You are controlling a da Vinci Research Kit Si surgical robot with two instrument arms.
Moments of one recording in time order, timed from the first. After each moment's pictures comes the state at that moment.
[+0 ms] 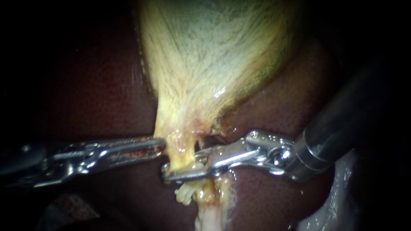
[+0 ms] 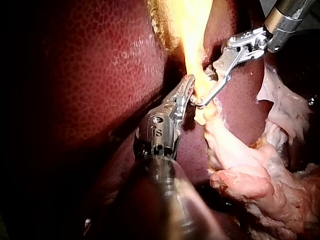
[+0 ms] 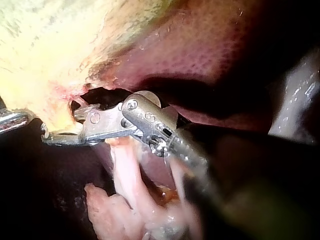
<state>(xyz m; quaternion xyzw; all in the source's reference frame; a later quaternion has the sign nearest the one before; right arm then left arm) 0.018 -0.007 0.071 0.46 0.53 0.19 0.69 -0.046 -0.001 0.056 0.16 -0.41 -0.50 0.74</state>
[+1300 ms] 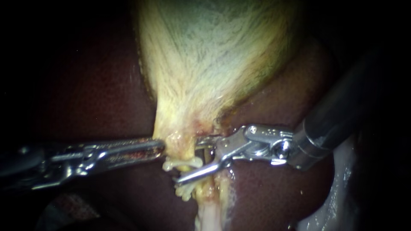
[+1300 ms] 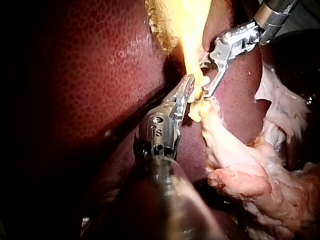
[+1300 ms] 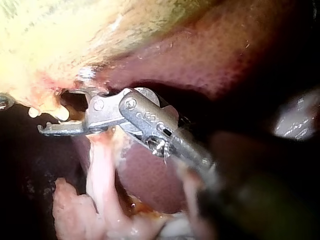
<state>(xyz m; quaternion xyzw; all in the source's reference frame) 0.016 -0.006 0.073 0.36 0.57 0.16 0.72 -0.045 -0.001 0.055 0.16 -0.41 -0.51 0.74</state>
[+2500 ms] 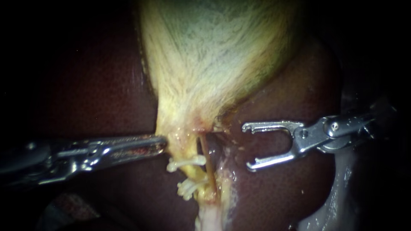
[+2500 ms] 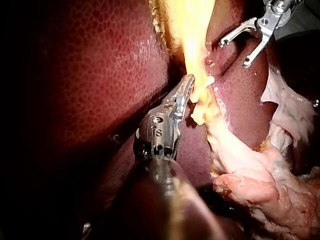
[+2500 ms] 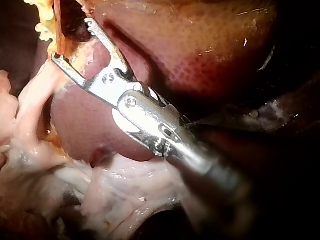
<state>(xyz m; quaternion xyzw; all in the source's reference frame) 0.002 -0.004 0.067 0.25 0.61 0.07 0.75 -0.047 -0.001 0.059 0.16 -0.41 -0.51 0.74</state>
